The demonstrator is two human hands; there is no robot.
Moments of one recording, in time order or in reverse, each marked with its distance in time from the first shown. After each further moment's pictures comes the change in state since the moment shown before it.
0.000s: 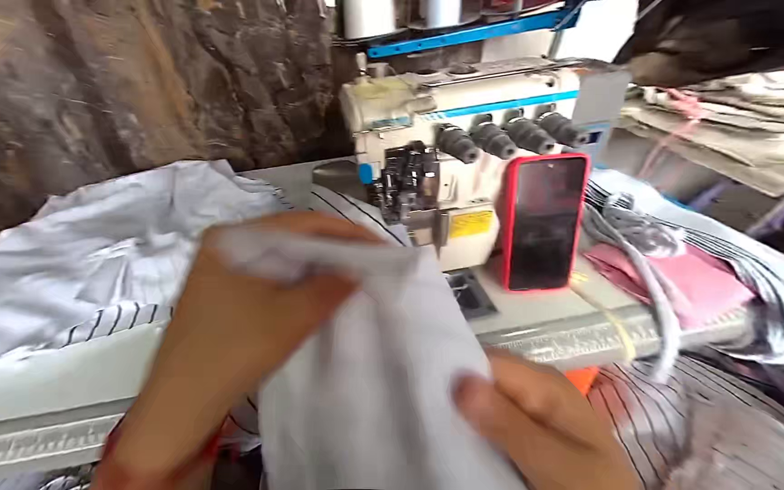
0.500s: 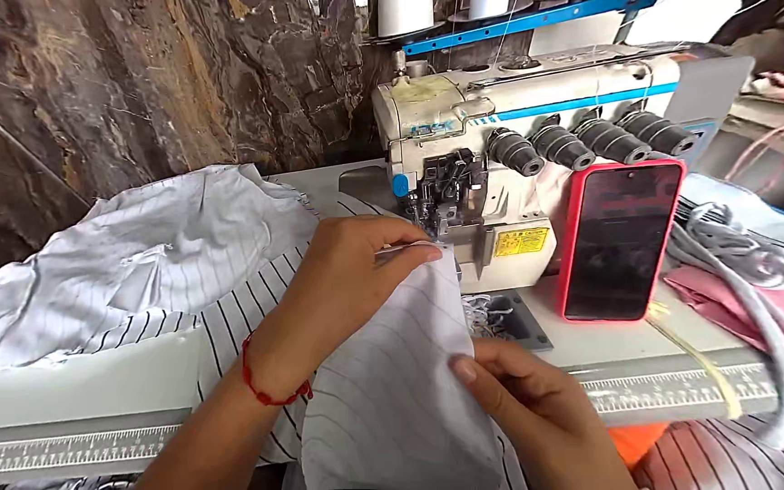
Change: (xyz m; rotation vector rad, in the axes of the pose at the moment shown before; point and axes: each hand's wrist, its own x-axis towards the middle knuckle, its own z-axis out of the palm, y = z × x) left_hand 0.037 -0.050 0.042 0.175 -0.169 0.025; right_hand 0.018 0.059 -0.012 -0.101 0.230 0.074
